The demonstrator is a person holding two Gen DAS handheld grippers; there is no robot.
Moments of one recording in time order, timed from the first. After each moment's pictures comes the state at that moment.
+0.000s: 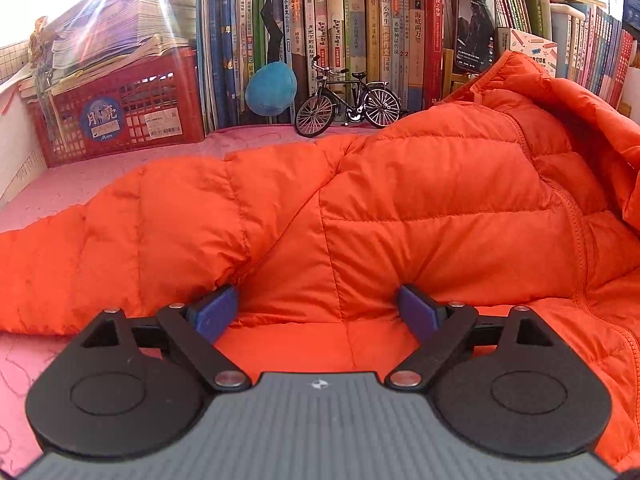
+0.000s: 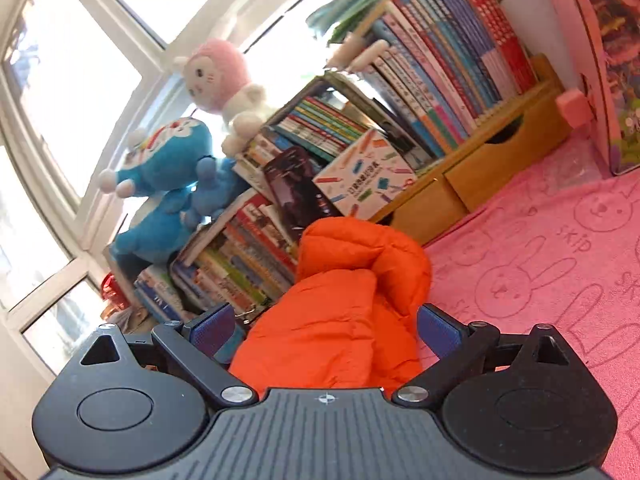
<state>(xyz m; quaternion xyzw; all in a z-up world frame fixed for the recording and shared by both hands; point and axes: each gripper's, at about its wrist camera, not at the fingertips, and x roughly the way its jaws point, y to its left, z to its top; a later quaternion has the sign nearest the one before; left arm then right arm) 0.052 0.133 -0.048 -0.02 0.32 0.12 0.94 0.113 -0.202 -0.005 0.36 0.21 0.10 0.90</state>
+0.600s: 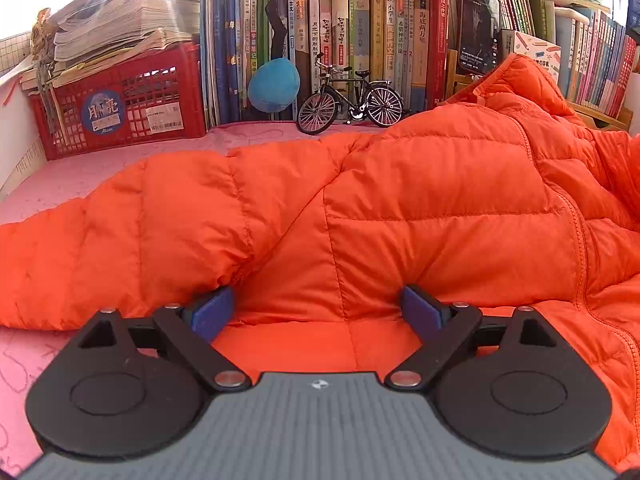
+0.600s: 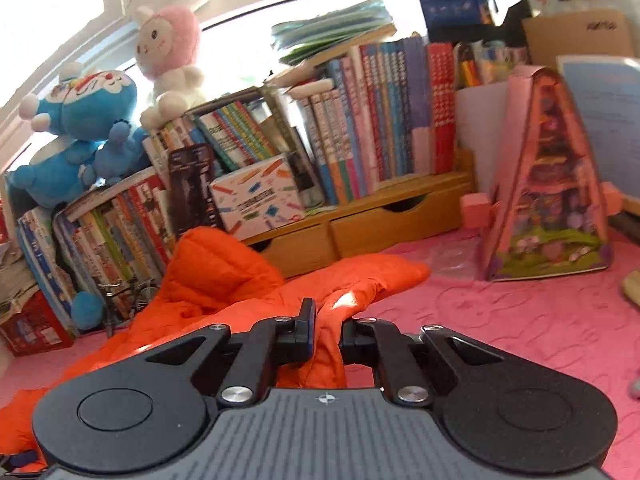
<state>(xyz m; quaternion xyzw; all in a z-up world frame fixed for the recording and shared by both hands) 0.053 0.135 -0.048 -0.03 0.32 0.12 0.94 0.061 -0.237 0.039 0.13 0.21 -0.11 0.96</state>
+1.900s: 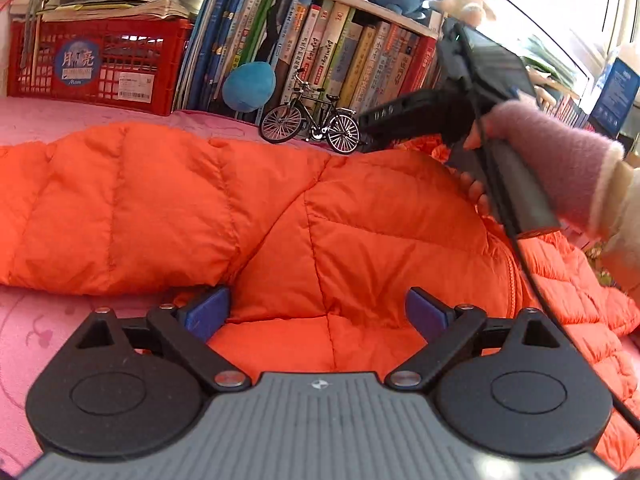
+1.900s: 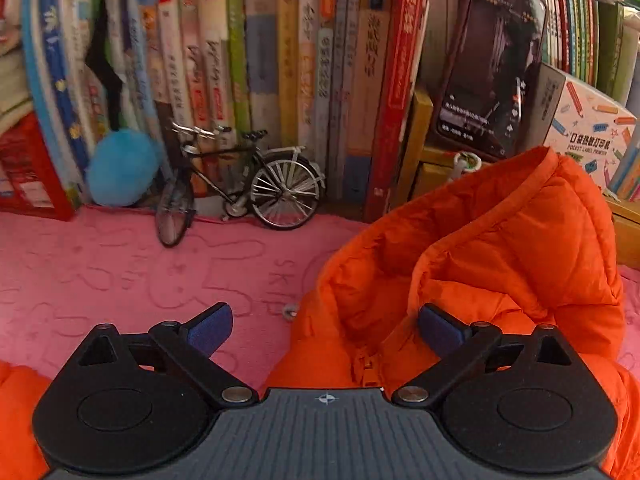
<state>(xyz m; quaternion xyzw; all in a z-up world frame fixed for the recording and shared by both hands) 0.035 0.170 -0.045 -0.19 0.27 0.02 0.94 0.332 0.091 -0.019 -0.06 0.44 -0.02 0.90</state>
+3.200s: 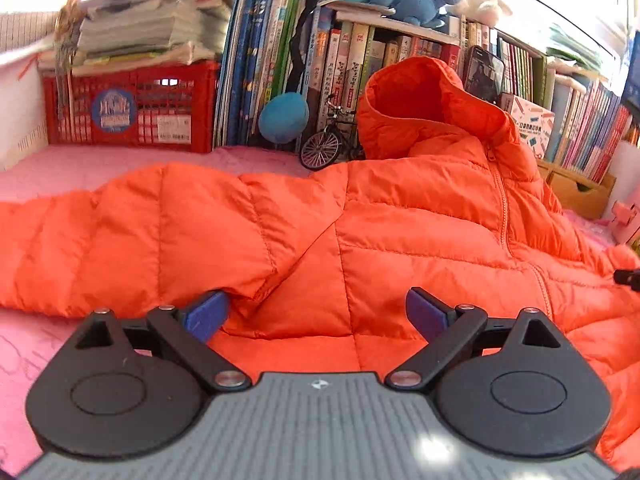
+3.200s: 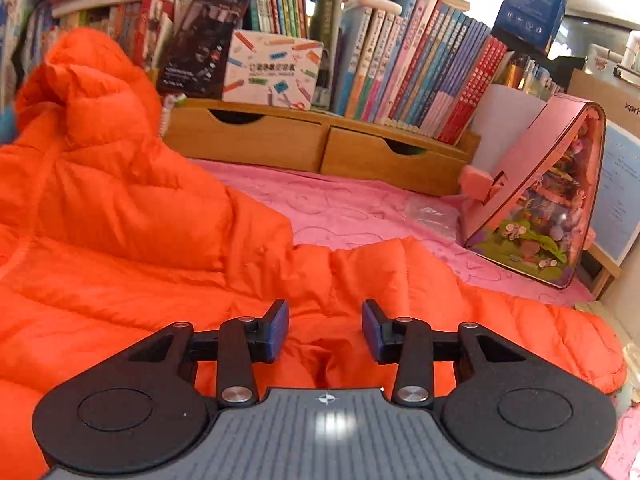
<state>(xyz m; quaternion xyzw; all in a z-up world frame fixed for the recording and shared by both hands) 0.026 0.147 -0.027 -0.07 0.25 0.12 0.96 0.077 -0.115 -0.041 -0.05 0.29 -0.08 0.95</state>
